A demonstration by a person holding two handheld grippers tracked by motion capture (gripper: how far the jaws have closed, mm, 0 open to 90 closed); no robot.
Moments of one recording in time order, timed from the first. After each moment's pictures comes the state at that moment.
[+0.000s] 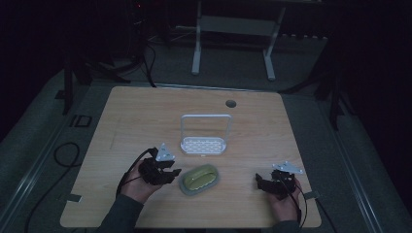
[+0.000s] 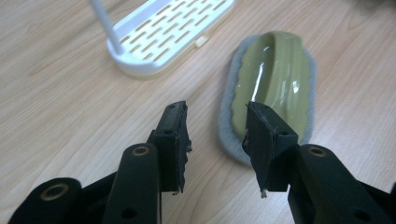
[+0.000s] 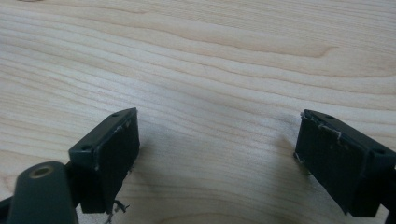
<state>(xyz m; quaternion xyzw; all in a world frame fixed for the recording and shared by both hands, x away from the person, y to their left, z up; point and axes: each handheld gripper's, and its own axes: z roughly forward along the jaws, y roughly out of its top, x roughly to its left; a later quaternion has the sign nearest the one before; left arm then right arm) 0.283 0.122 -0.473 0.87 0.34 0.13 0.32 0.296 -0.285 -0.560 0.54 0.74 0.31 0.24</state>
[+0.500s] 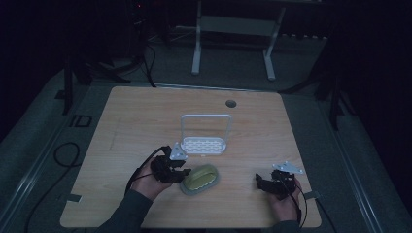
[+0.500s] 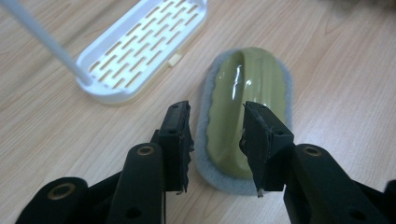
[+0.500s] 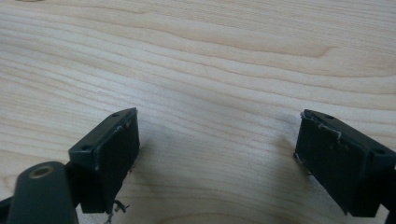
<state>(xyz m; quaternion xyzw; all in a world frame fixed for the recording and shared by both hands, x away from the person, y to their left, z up) 0.289 0.093 -0.468 0.89 0.31 0.12 0.32 0.296 -0.285 -0.560 0.54 0.74 0.31 0.24</state>
